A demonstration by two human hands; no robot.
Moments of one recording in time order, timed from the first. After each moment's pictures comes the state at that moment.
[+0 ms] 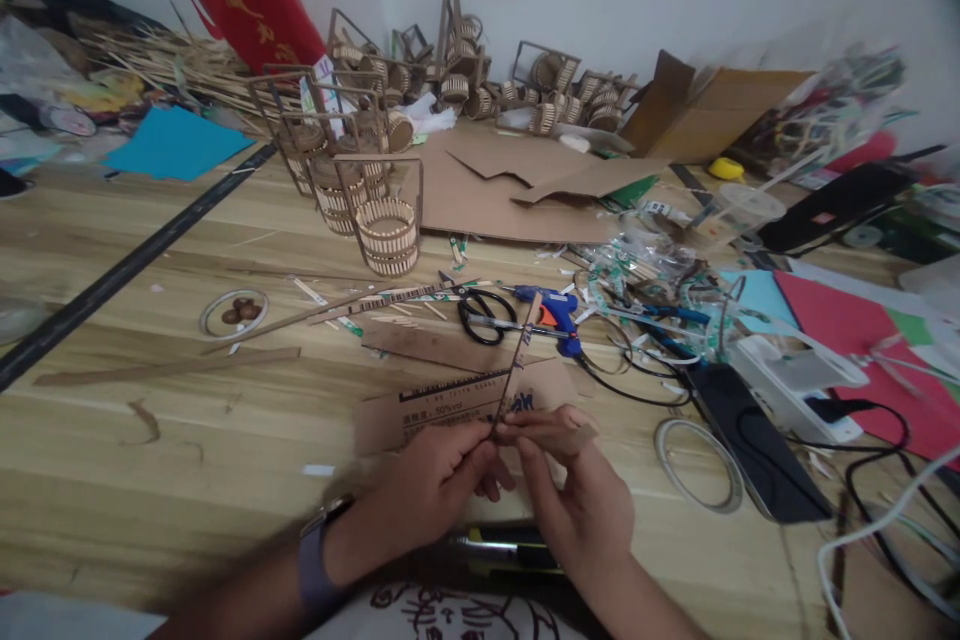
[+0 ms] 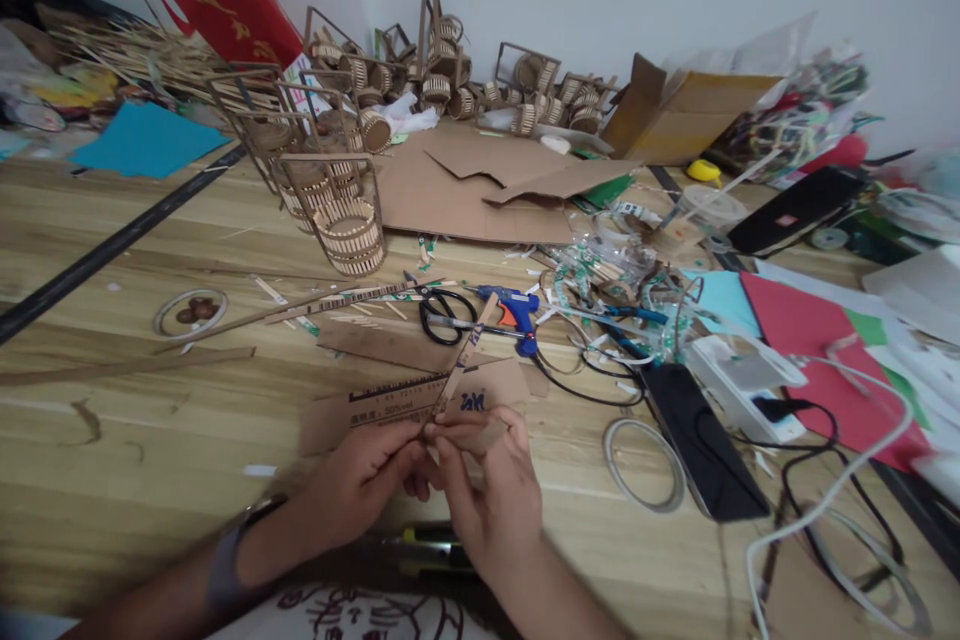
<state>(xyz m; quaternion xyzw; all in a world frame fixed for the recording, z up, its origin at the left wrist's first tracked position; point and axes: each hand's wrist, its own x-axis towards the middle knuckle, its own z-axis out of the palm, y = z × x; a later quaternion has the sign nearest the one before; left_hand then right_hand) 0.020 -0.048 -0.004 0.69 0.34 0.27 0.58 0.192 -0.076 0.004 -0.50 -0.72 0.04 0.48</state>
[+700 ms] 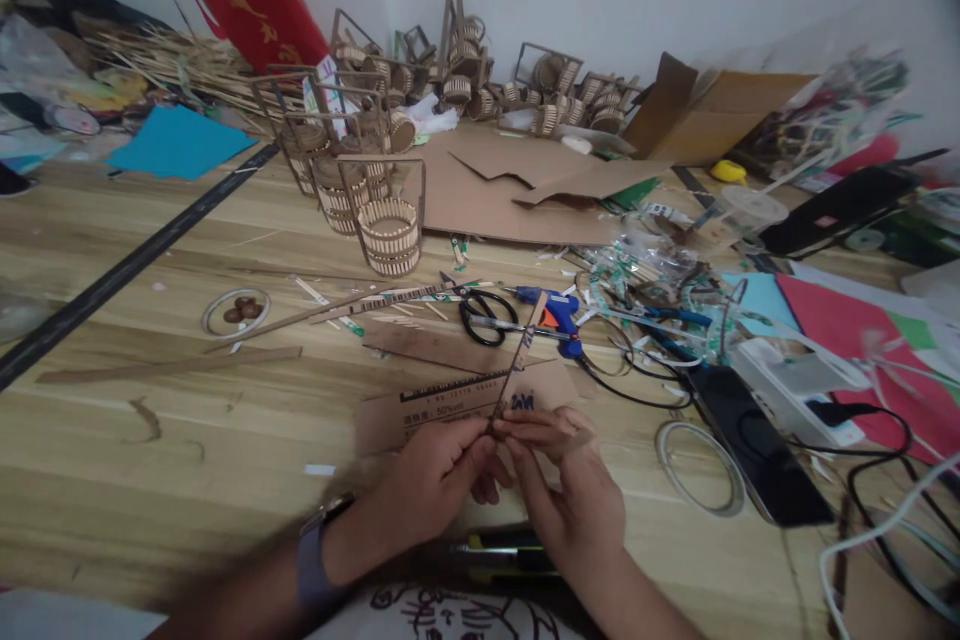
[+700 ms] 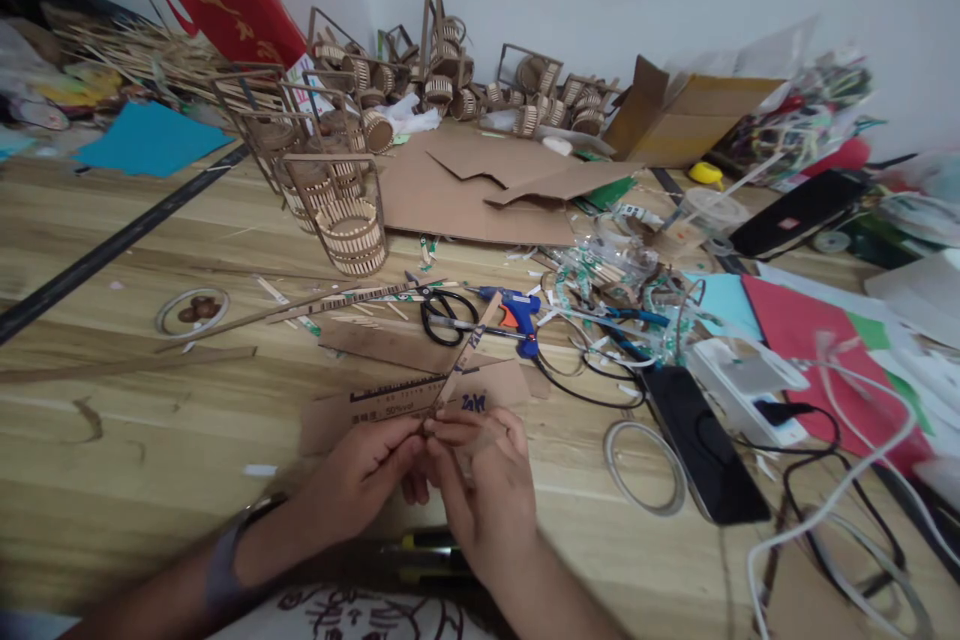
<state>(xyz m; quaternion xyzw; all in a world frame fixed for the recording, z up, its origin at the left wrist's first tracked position) 0.022 -0.045 -0.008 0.66 0.36 0.28 0.60 0.191 -0.073 0.003 -0.48 -0.75 -0.01 0.45</state>
